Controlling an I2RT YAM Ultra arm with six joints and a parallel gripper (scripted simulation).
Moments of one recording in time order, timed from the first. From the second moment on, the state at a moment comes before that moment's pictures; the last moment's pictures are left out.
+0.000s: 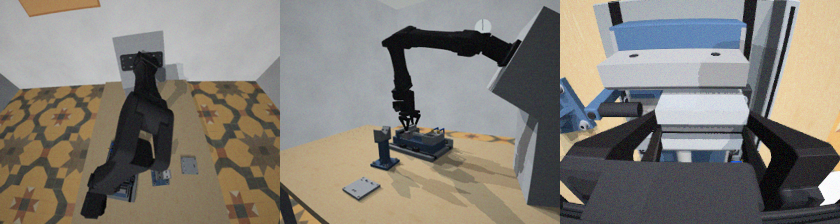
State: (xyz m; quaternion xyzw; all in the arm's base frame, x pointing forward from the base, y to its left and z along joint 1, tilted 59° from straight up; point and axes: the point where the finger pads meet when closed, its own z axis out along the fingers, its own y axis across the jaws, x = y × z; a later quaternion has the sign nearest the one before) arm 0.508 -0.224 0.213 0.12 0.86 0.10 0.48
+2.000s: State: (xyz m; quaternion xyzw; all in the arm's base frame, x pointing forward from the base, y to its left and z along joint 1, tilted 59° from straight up) arm 0.509 -0.224 0.212 0.12 0.86 0.10 0.48
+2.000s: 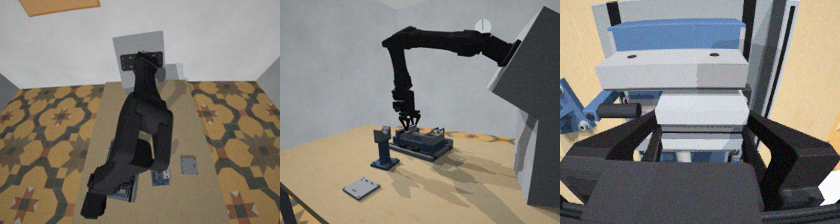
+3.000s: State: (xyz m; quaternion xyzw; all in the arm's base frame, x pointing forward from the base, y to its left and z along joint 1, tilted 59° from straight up) arm 0.509 -0.224 0.214 0.12 0.86 0.10 0.48
